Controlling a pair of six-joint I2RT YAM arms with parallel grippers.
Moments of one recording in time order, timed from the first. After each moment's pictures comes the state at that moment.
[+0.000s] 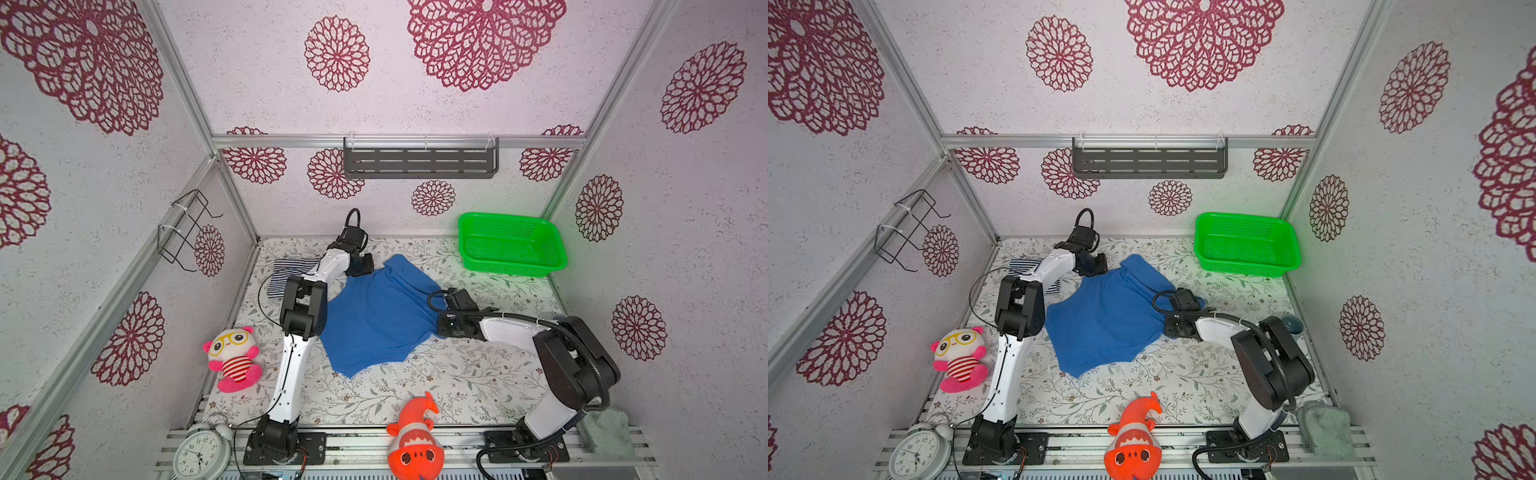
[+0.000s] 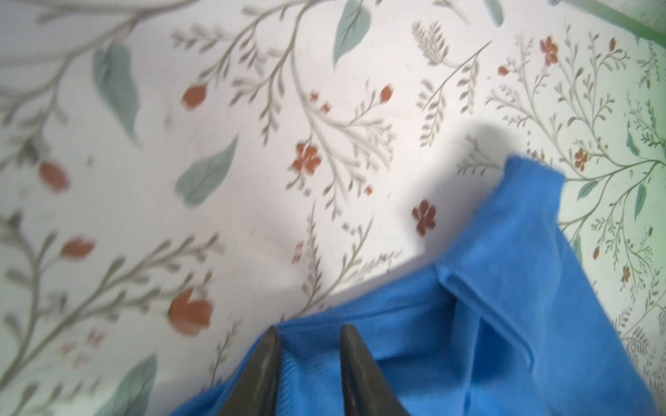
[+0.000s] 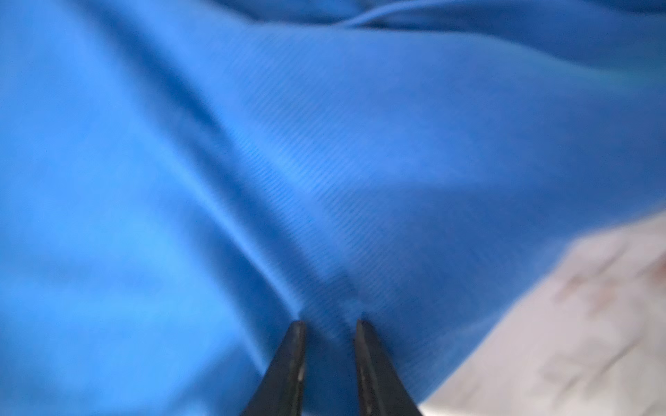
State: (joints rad) left arm -0.28 2.55 2.20 -0.68 0.14 -0.36; right arm 0.55 1.61 0.82 -0.25 -0.02 0.55
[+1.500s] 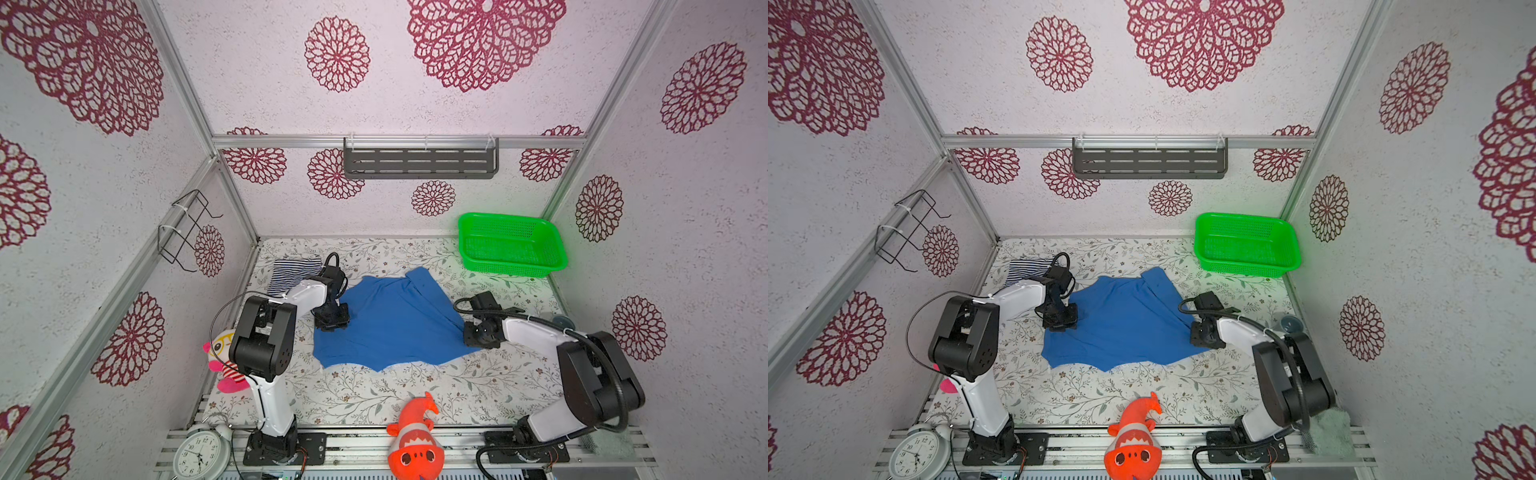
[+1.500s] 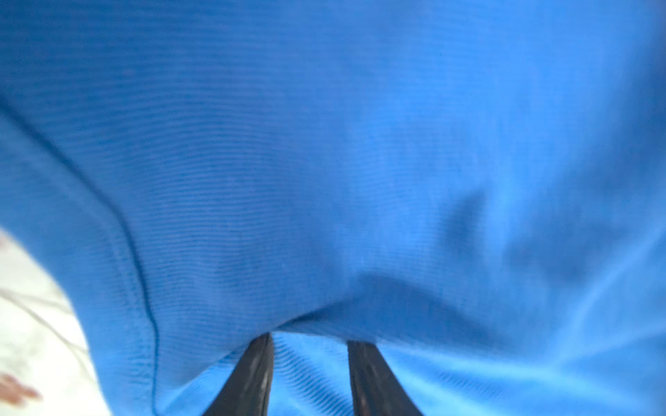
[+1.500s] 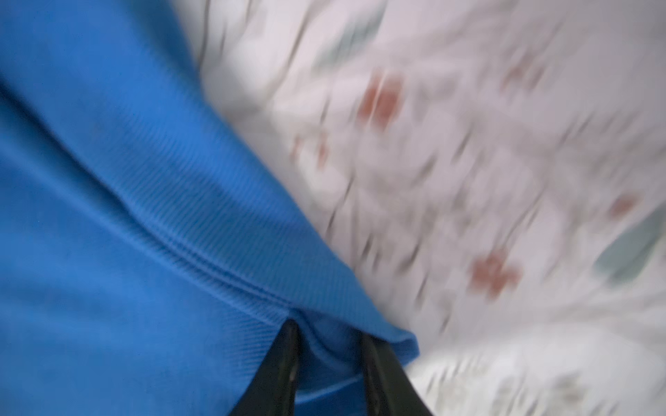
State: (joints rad) left arm -0.25 1.94 1.28 -0.80 0.05 -0.39; right arm 0.38 1.48 0.76 -0.57 0.02 0.49
